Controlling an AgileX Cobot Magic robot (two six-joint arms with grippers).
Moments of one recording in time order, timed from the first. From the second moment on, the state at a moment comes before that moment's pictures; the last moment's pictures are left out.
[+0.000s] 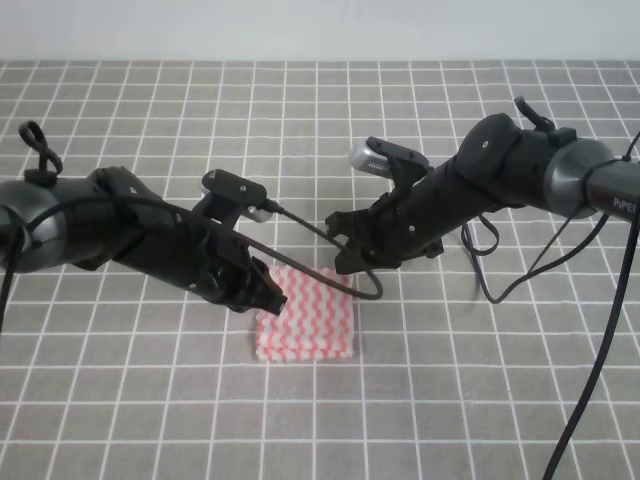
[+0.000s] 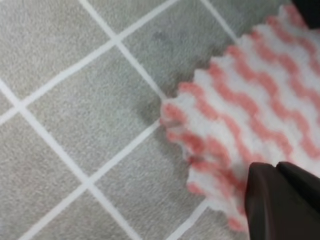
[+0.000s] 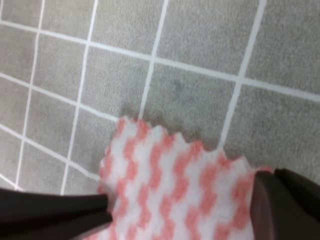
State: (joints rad) left arm -0.36 1.89 -1.13 -0.84 0.55 1.04; right arm 0.43 2.17 -1.60 0.78 0.77 -0.26
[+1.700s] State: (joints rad) left arm -0.36 0.32 -0.31 -0.82 0.19 0.86; right arm 0.43 0.82 -0.60 0.55 0.37 -0.28
